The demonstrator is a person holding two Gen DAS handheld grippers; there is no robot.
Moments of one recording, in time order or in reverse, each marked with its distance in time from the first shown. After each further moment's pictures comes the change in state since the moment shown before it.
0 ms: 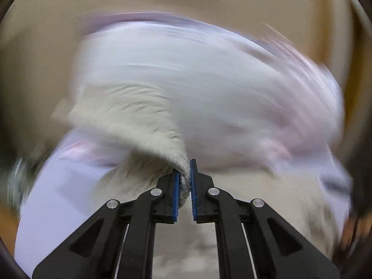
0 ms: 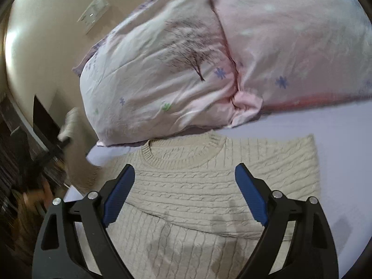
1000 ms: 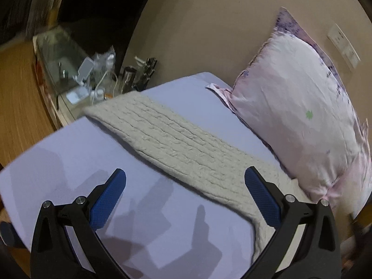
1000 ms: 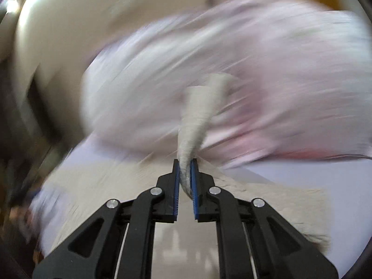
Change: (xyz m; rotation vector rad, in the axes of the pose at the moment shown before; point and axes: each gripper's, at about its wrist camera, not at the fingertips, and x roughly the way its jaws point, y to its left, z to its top) left arm -0.091 0.232 -0.164 -0.841 0.016 0.332; right arm 0.031 0.086 0.003 -0.312 0.008 -0.055
